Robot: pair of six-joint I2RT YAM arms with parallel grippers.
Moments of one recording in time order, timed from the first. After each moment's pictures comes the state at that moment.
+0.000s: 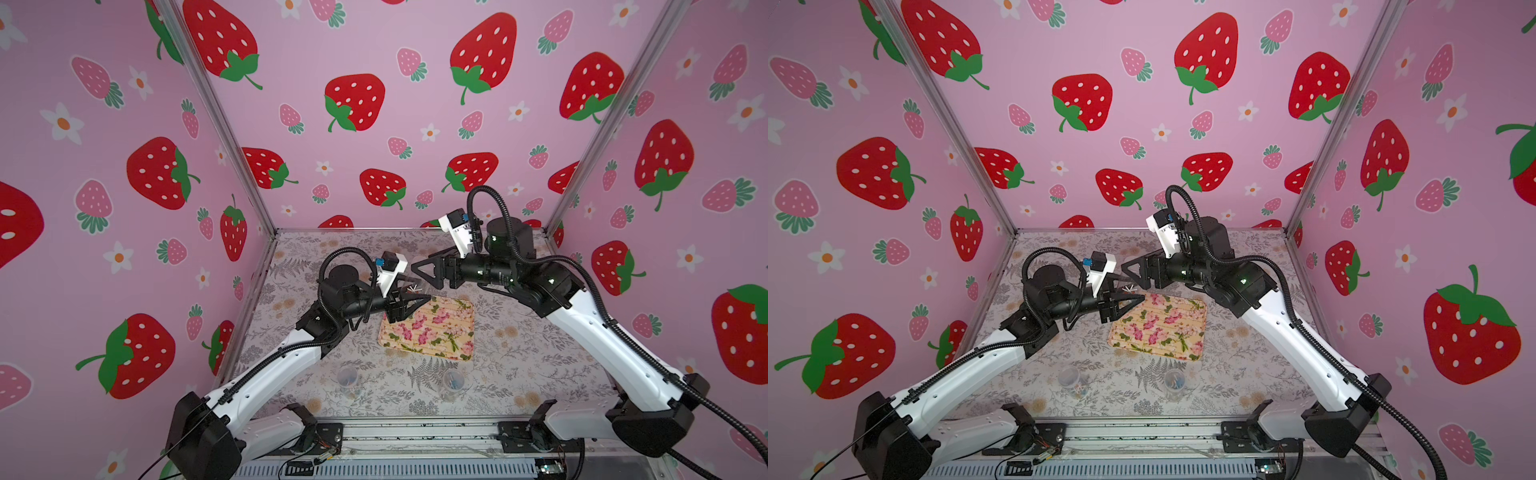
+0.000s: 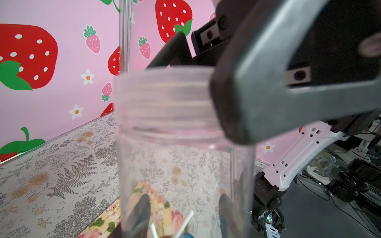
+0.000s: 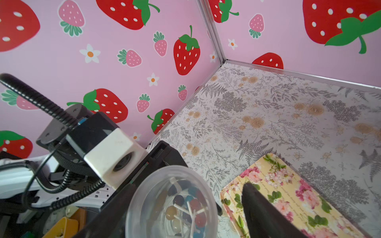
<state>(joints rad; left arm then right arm) -0.60 1.15 0.89 0.18 0.68 -0.15 0.81 1.34 1.56 -0.59 -0.41 0.35</state>
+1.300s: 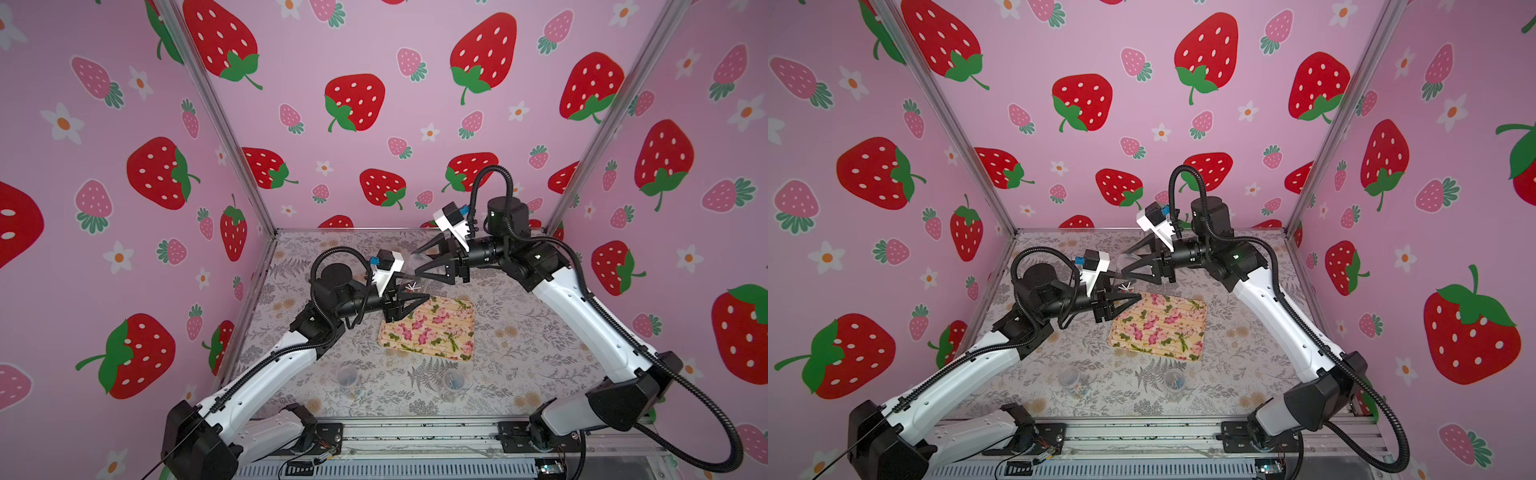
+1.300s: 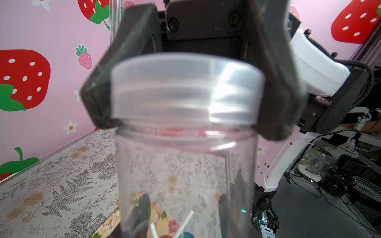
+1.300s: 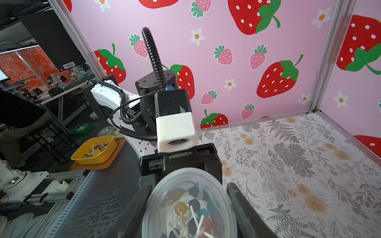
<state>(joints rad) -0.59 1.12 0.91 0.18 0.73 -0.16 0.66 1.49 1.66 -0.49 -1.12 -0.08</state>
